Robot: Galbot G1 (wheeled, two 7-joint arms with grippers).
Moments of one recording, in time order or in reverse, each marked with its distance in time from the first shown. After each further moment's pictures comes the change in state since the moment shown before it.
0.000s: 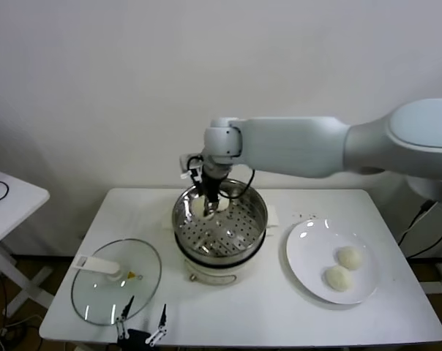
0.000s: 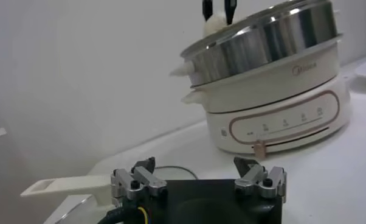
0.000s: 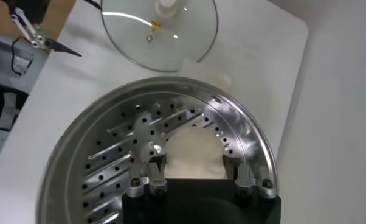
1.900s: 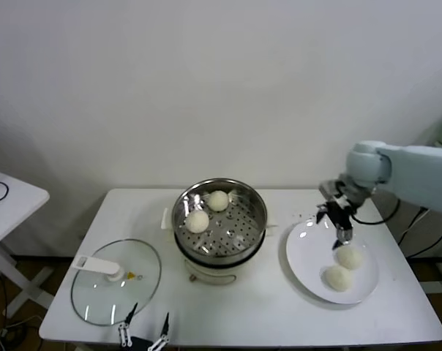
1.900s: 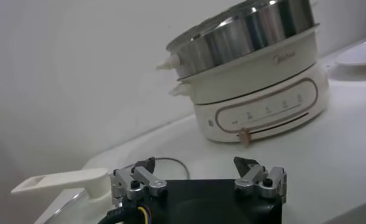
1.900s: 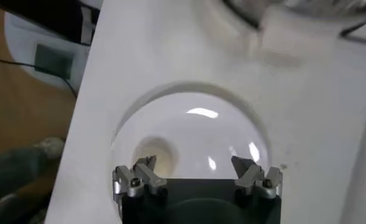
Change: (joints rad) left arm 0.026 0.000 0.004 0.008 0.043 -0.006 0.002; right arm 0.033 -0.763 -0.179 0.263 -0.369 0.281 -0.236
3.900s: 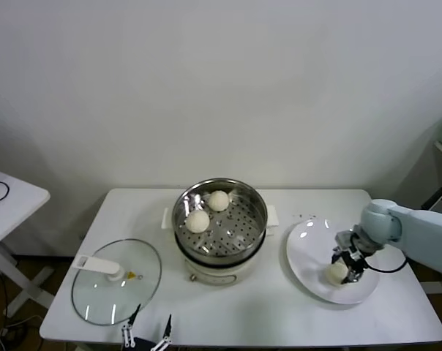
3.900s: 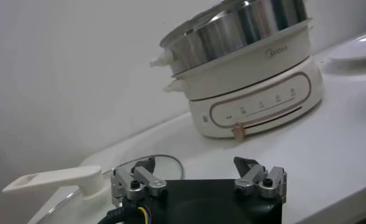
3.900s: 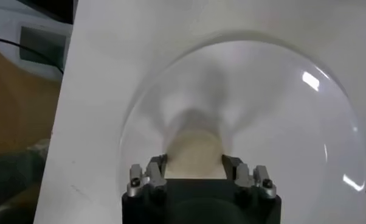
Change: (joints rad) left arm -0.013 0.000 0.007 0.028 0.021 -0.011 -0.005; right arm -0.404 -0.108 0.312 -0.029 -0.235 0.013 0.079
